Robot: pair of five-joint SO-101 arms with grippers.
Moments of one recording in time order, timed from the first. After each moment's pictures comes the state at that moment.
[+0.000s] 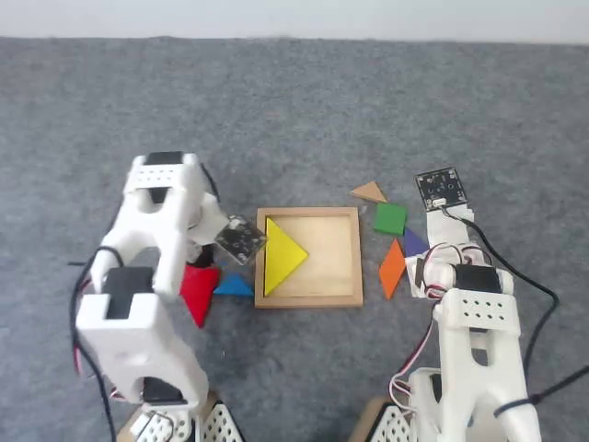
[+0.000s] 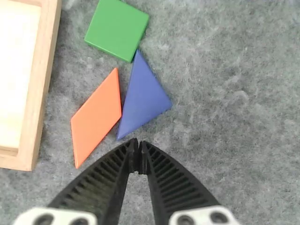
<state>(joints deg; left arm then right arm) -8.1 18.3 15.8 84.4 -118.2 1.3 -43.0 63.9 52.7 16.2</state>
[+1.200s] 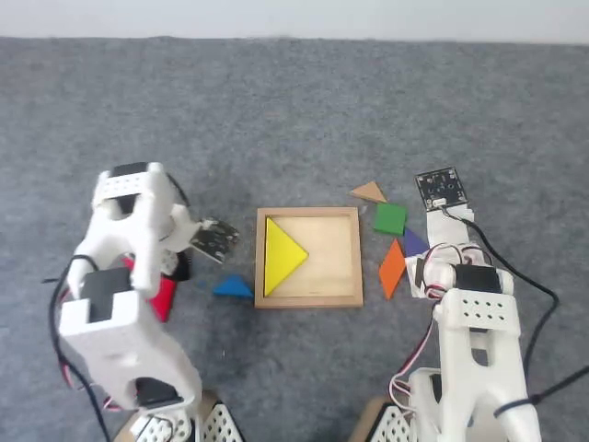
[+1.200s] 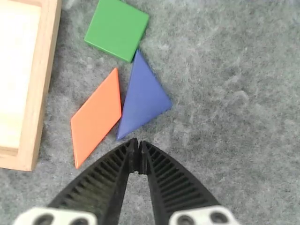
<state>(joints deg) -18.4 18.2 19.6 84.2 -117.3 1.3 -43.0 63.9 52.7 16.2</state>
